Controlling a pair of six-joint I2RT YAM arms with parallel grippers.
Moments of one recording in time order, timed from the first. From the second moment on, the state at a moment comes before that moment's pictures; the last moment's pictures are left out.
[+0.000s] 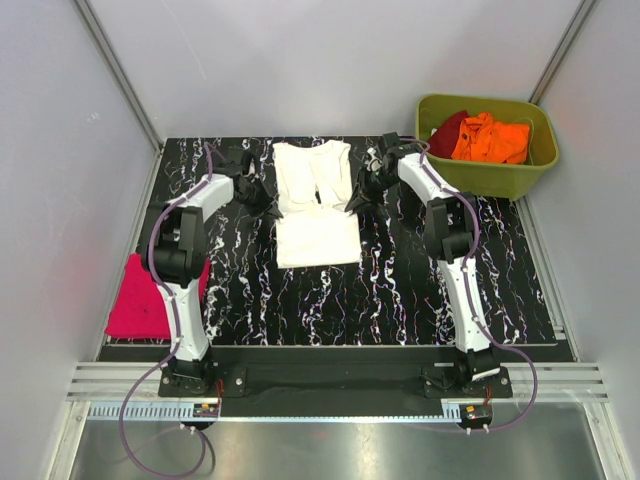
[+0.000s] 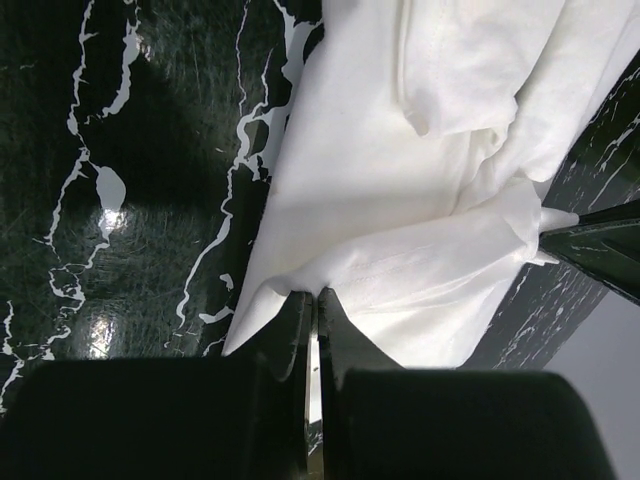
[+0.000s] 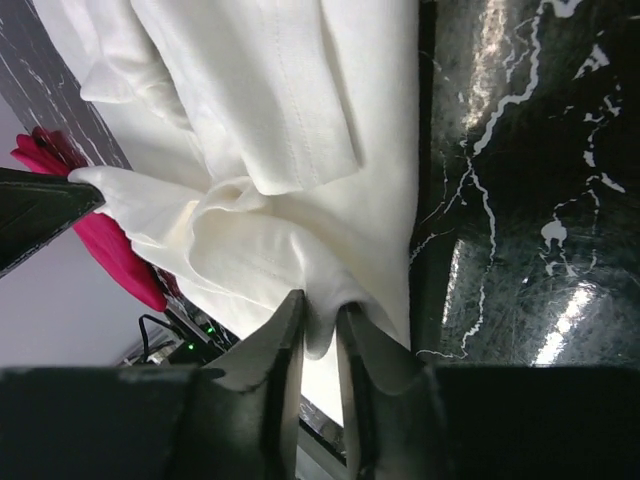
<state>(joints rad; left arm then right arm) -0.16 2.05 1.52 -0.56 0.37 -0.73 0.28 2.57 2.28 -0.96 -0.65 0.47</state>
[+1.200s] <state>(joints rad) -0.26 2.06 1.31 -0.04 0.52 -0.69 0.31 2.39 1.82 -0.30 -0.73 0.70</state>
